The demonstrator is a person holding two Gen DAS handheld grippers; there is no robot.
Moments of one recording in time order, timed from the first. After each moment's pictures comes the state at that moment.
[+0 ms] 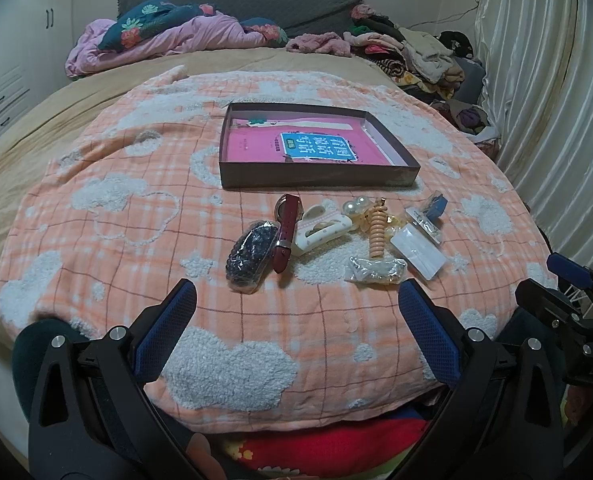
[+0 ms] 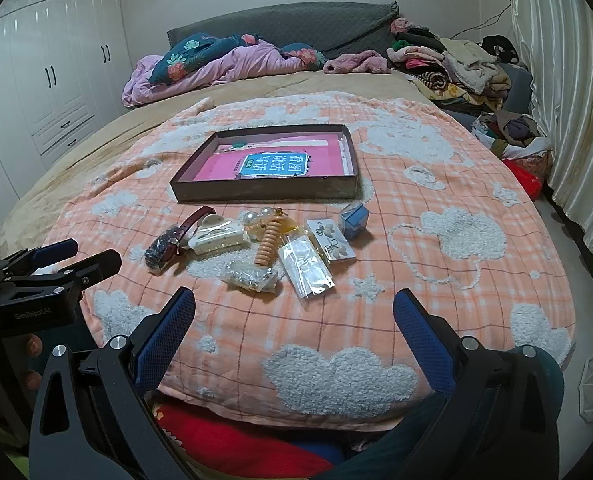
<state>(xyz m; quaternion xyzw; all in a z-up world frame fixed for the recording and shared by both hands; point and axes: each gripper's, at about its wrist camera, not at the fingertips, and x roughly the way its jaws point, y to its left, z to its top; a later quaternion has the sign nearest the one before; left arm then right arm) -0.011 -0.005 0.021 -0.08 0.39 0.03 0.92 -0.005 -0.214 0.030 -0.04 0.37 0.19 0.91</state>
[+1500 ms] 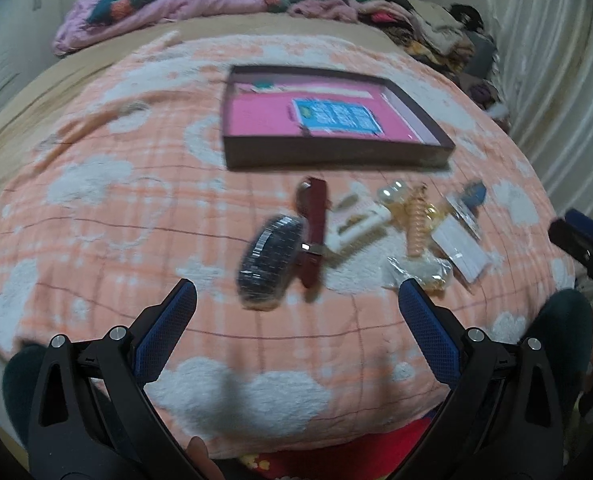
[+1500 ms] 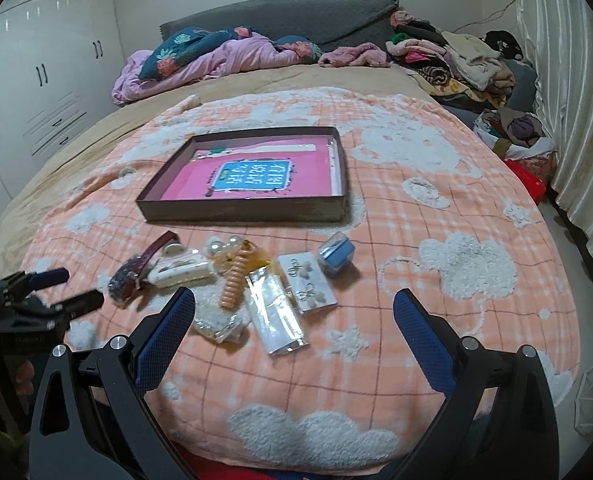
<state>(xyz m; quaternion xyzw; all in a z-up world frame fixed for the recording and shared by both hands) 0.041 0.022 -0.019 -0.08 0.45 0.01 0.89 0.073 -0.221 0.019 -0.04 0.38 0.18 0.90</state>
